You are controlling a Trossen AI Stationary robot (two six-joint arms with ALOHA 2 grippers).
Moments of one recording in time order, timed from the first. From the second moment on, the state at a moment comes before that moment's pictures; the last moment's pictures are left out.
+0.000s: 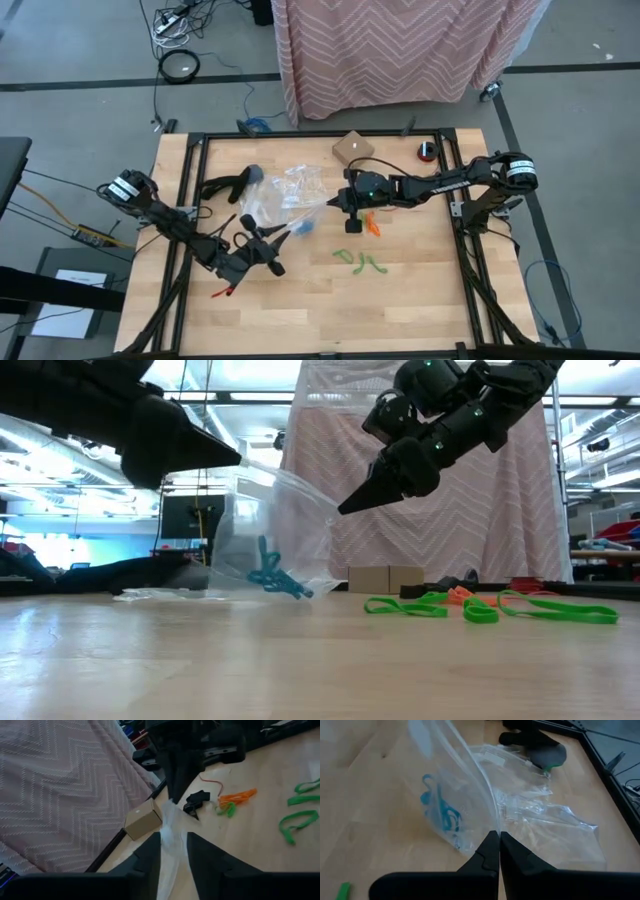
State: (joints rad) left arm -0.60 1.55 0.50 0.76 -1.24 0.22; right arm -0.09 1.57 0.81 0.24 0.05 -0.24
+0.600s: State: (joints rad) left arm -0.62 1.48 0.48 0.60 -1.53 0.16; right arm -0.09 1.57 0.81 0.23 0.03 -0.24
